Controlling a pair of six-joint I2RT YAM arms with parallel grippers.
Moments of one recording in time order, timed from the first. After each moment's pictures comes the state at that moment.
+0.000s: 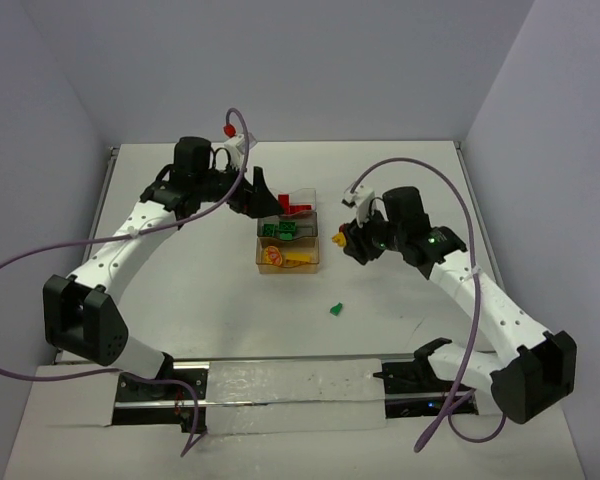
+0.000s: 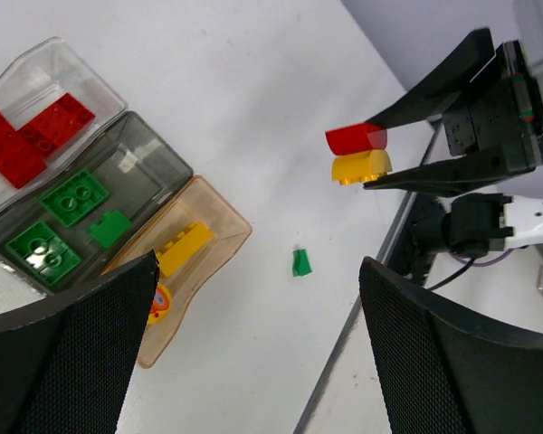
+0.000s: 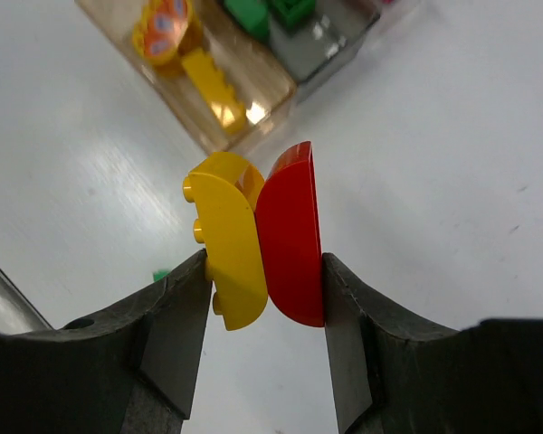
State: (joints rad) left arm -0.40 1.49 1.31 -0.35 0.74 -0.23; right arm 0.42 1.11 0.94 -0.56 -0.31 -0.27
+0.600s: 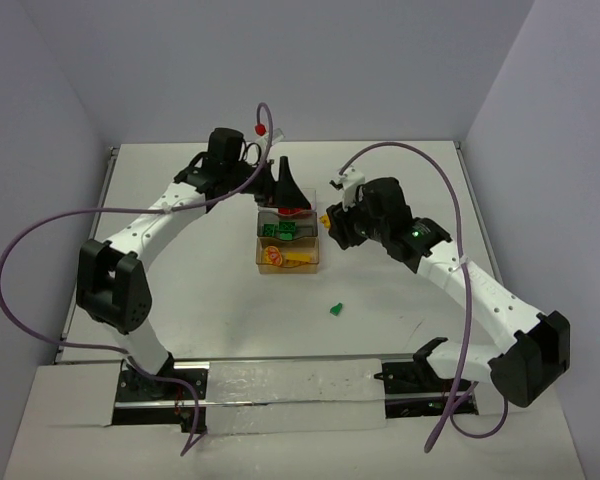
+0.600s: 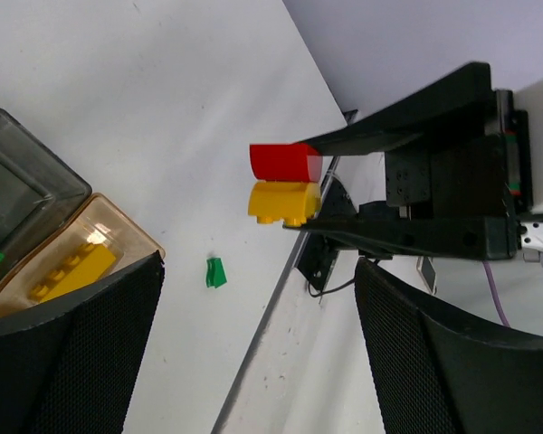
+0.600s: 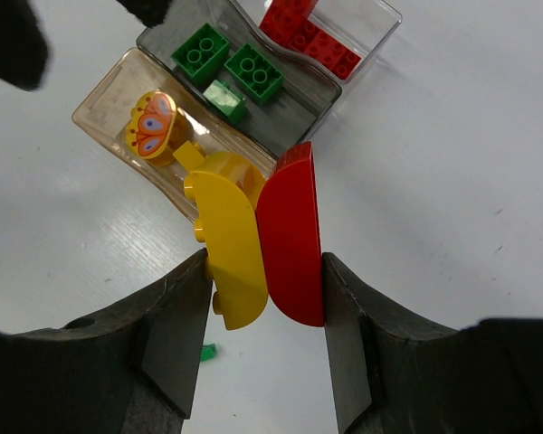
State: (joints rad) left arm -0.48 1.70 1.48 -0.33 0.85 -0.47; right arm 0.55 1.19 1.05 -0.46 -0.09 -0.06
